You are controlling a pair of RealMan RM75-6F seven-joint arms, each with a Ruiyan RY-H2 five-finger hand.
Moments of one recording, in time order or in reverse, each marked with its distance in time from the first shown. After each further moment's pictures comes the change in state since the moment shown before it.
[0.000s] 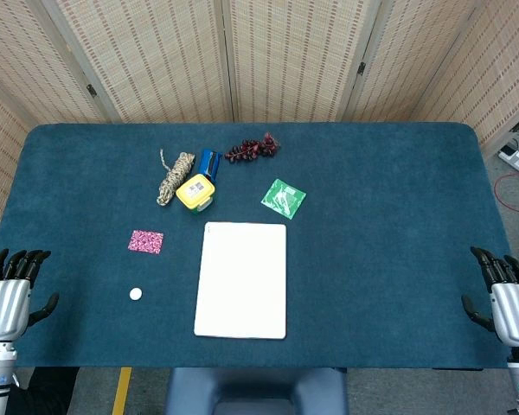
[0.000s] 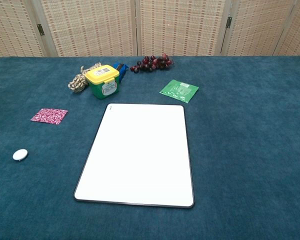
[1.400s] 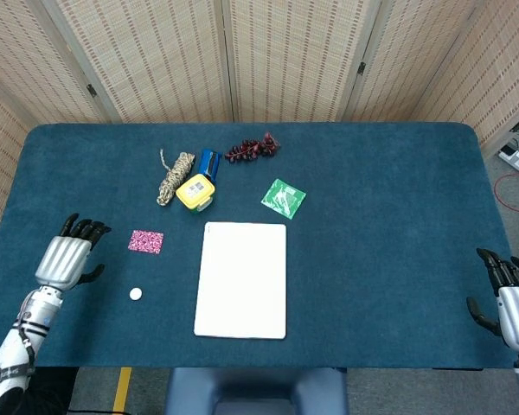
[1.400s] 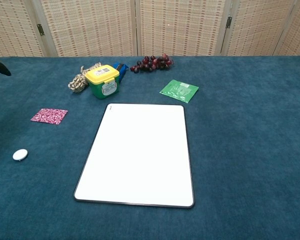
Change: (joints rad) left arm -0.311 -0.036 -0.069 0.165 -0.050 -0.426 -0.042; right arm -0.024 0.024 0.000 -0.018 -0.029 0.029 0.009
